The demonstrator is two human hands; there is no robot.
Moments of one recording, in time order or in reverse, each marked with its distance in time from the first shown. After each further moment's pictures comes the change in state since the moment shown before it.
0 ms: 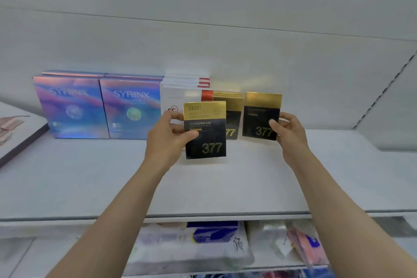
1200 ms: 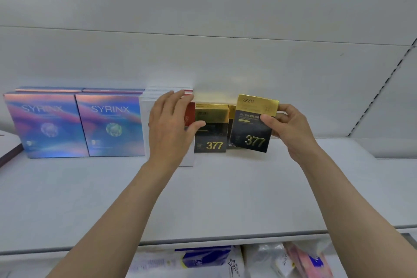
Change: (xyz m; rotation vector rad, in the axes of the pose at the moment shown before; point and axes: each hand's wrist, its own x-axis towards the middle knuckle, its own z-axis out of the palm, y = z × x) left_hand 0.039 0.031 0.049 0.610 0.338 0.626; right_hand 0.018 -0.046 -0.016 -0.058 -0.133 -0.163
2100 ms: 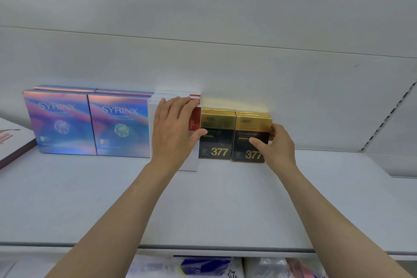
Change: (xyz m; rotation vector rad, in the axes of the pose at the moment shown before) left_hand 0.004 -0.021 0.018 0.126 0.036 0.066; right_hand 0.013 0.050 0.036 -0.562 0.152 -0.066
